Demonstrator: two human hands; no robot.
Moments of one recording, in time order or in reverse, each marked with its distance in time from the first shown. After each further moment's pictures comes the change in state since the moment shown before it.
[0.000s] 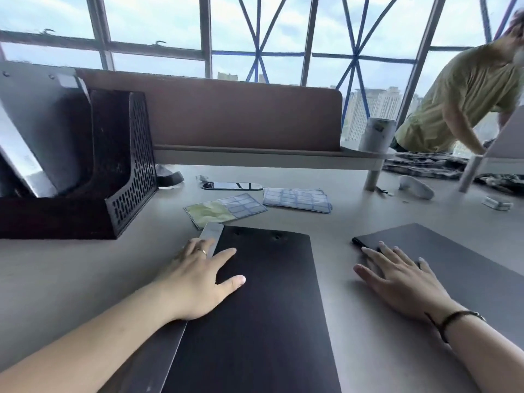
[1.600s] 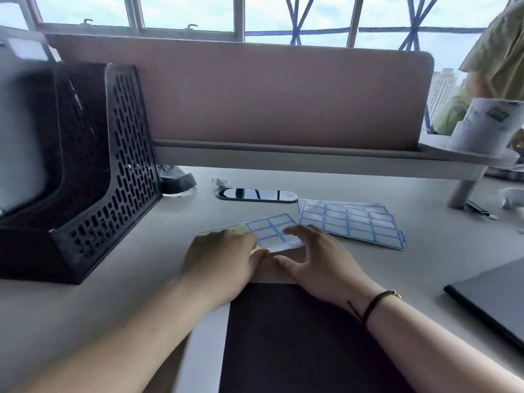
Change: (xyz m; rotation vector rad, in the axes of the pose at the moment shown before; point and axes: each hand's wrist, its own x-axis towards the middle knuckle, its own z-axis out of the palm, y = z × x) left_hand 0.163 -0.013 -0.004 0.088 0.414 0.001; right_hand 0.168 -0.192 0.012 0.375 0.130 -0.469
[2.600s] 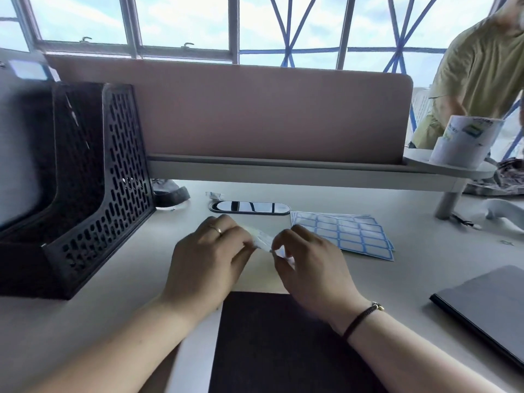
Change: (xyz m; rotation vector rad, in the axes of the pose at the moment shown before) left_hand 0.000 -0.010 0.001 -0.232 0.559 0.198; right_hand -0.005 -0.007 0.002 -0.089 0.433 -0.330
